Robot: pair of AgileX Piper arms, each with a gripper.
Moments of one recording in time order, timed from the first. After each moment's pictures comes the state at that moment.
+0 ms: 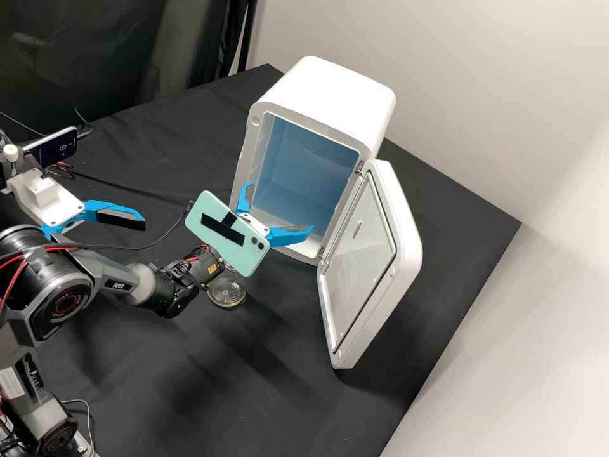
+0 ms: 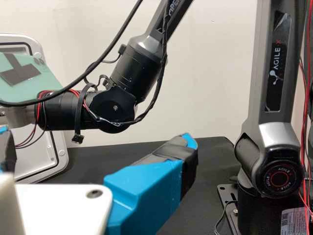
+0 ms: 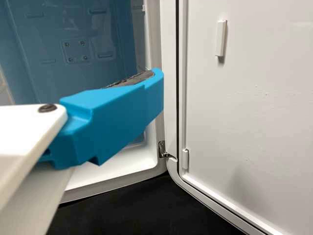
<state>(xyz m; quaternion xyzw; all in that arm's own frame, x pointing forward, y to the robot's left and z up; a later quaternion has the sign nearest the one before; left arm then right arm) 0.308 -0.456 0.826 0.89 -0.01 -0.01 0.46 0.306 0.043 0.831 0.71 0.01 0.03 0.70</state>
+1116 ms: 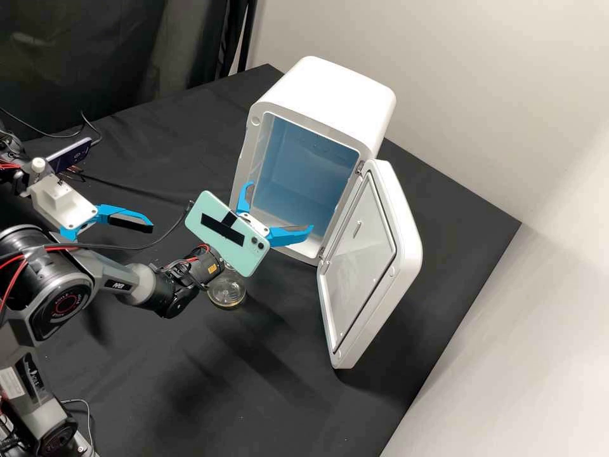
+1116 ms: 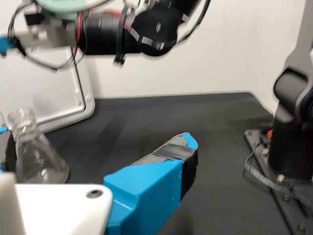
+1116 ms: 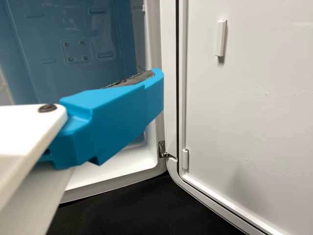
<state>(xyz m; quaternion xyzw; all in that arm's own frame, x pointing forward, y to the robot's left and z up) 0.275 -0.391 0.818 0.88 0.07 0.01 0.47 0.306 0.043 0.831 0.71 0.01 0.03 0.70</state>
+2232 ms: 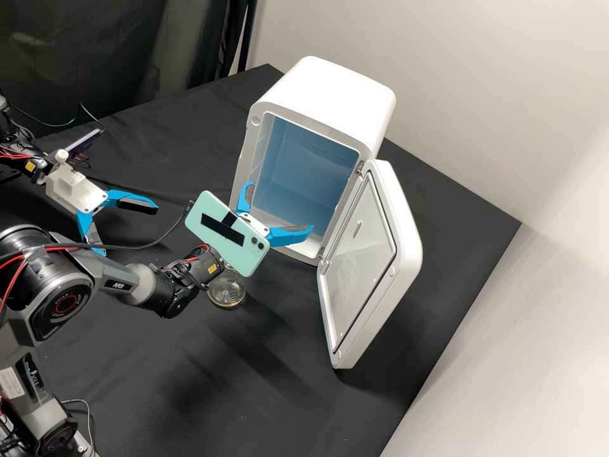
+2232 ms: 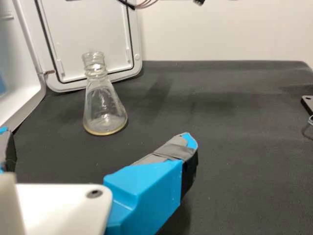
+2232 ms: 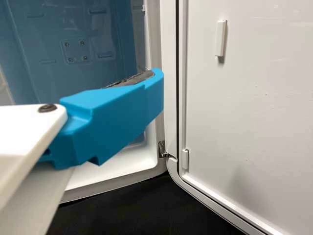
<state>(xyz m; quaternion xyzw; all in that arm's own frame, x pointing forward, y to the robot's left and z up) 0.225 -0.339 0.833 0.86 0.13 0.06 0.49 0.306 0.043 0.831 0.71 0.01 0.03 0.70</state>
